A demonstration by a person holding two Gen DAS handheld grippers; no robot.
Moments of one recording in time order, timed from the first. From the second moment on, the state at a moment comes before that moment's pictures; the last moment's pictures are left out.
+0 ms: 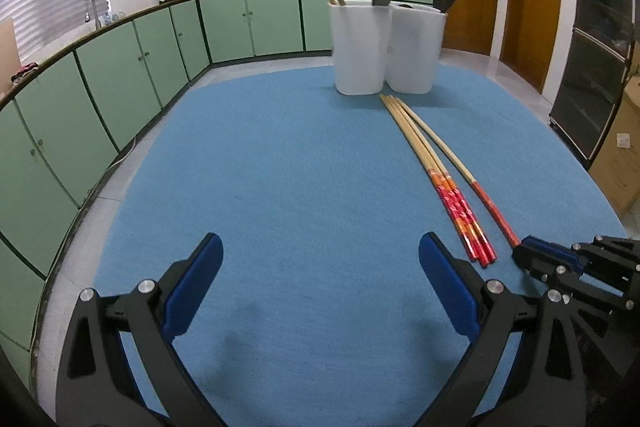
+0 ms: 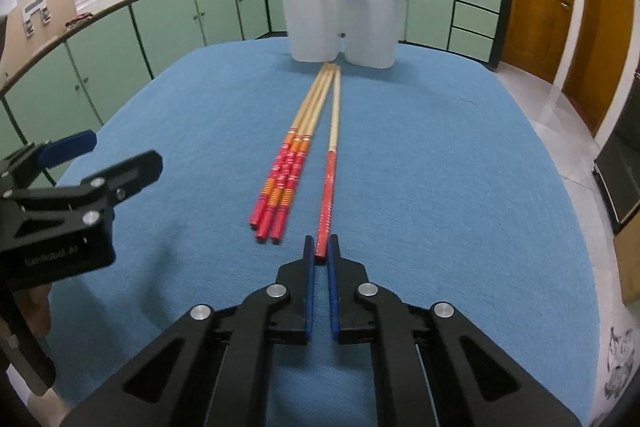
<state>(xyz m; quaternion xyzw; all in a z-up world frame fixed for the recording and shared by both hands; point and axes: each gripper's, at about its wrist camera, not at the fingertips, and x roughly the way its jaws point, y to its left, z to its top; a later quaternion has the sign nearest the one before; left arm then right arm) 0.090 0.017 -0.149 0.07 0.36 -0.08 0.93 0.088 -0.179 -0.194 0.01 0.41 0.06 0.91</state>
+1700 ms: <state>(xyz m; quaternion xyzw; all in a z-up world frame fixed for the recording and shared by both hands) 0.099 -0.050 -0.178 0.05 0.44 -0.12 0.89 0.089 -0.226 -0.197 0.07 0.41 0.05 0.91</state>
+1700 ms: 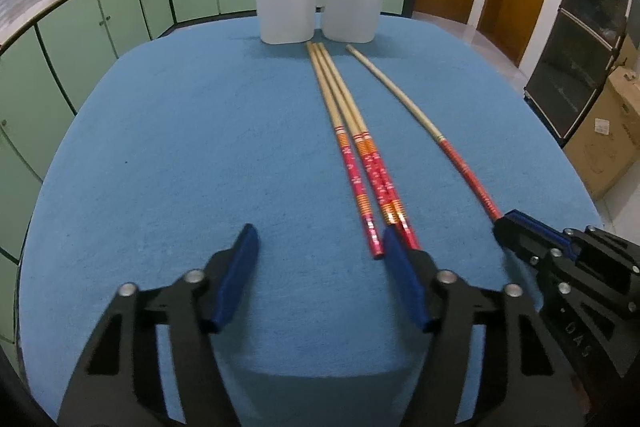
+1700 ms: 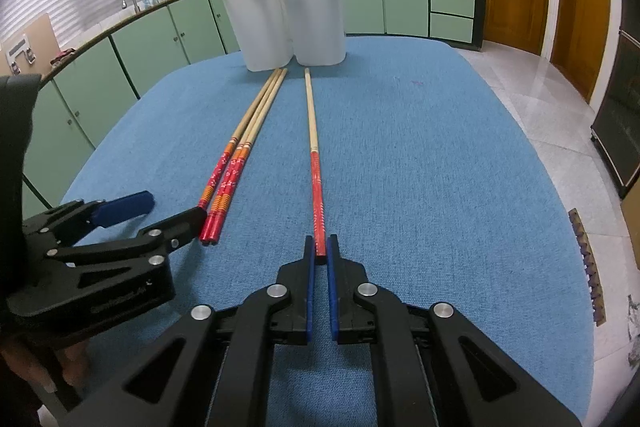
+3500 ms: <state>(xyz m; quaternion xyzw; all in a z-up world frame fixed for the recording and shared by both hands) 0.128 -0.020 0.043 0.06 0.26 -0.20 0.94 0.140 -0.240 0.029 -0.02 0.33 0.16 0.93</state>
